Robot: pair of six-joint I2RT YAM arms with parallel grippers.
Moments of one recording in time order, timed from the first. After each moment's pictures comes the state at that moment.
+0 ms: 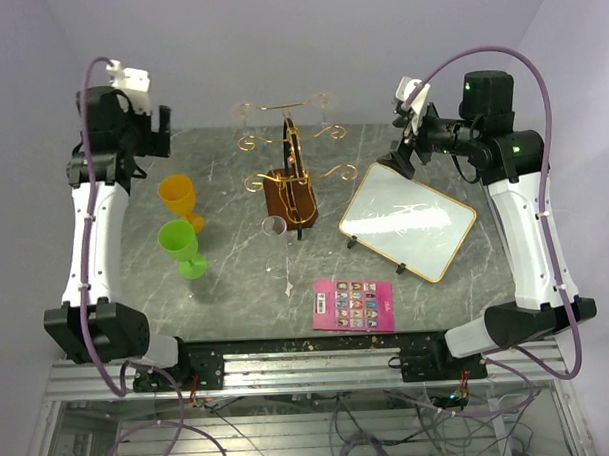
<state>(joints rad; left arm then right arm) 0.03 1.41 1.61 -0.57 0.02 0.28 0.21 1.44 1.91 -0.98 -0.68 -0.75</state>
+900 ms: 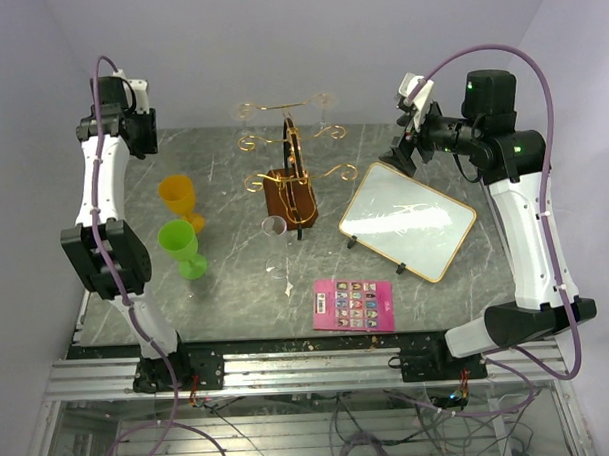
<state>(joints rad) 0.15 1.87 1.92 -0.78 0.07 0.16 0.20 1.44 1.91 -0.97 -0.63 -0.70</state>
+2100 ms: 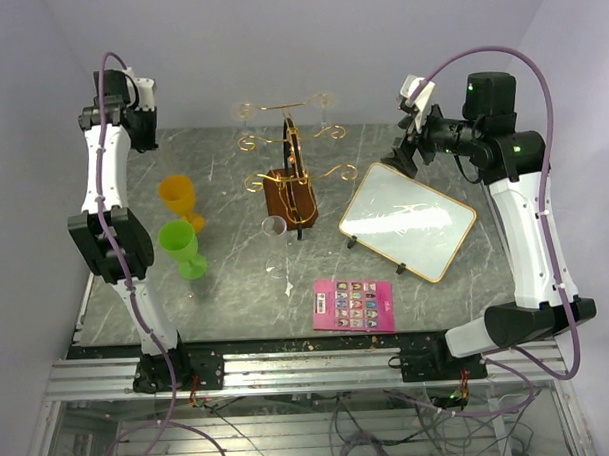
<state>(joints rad) 0.15 2.03 2.11 -0.91 0.14 0.21 0.18 1.44 1.88 -0.97 -0.65 -0.70</state>
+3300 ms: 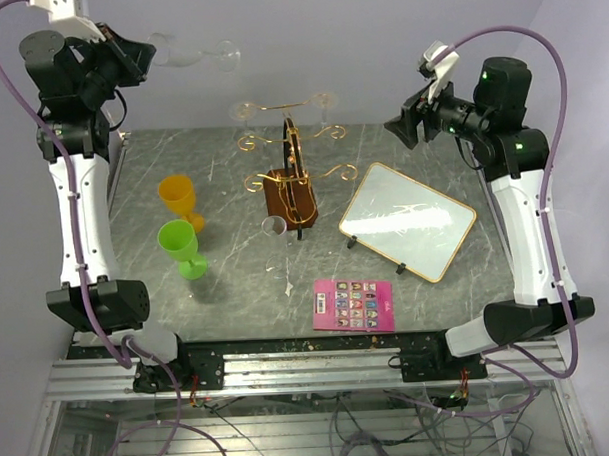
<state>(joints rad) 0.14 1.61 2.03 -0.32 0.48 -0.36 0.15 1.45 1.90 -0.75 -0.57 -0.43</state>
